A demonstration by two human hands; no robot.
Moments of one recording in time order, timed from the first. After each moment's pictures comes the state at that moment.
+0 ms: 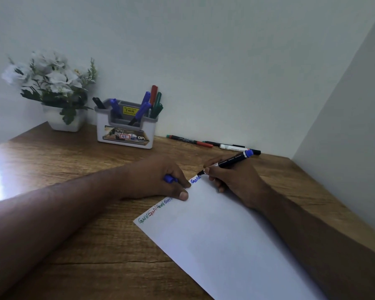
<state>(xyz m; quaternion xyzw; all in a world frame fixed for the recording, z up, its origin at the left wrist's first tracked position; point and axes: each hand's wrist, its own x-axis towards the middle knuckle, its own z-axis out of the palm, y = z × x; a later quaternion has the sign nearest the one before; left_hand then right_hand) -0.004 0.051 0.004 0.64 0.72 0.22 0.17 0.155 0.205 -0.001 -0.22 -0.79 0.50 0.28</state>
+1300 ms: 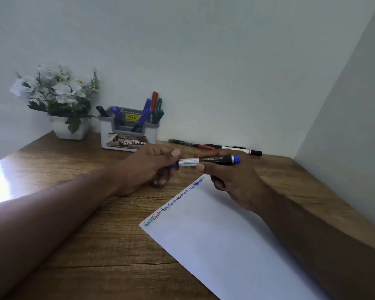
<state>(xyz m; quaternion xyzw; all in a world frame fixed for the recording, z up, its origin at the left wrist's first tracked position) -0.007 0.042 0.011 0.48 0.61 0.55 0.32 0.153 0.174 0.017 -0.13 -0.74 0.60 0.28</state>
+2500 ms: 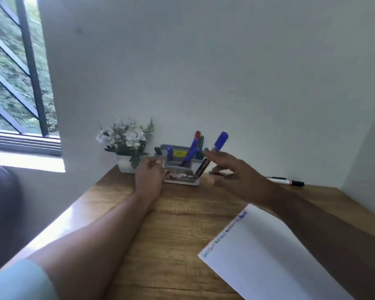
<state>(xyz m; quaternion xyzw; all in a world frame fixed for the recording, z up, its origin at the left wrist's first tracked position) -0.098 0.023 -0.001 0.15 0.64 0.75 0.04 0.084 0.150 0.060 0.01 -0.91 0.33 0.23</state>
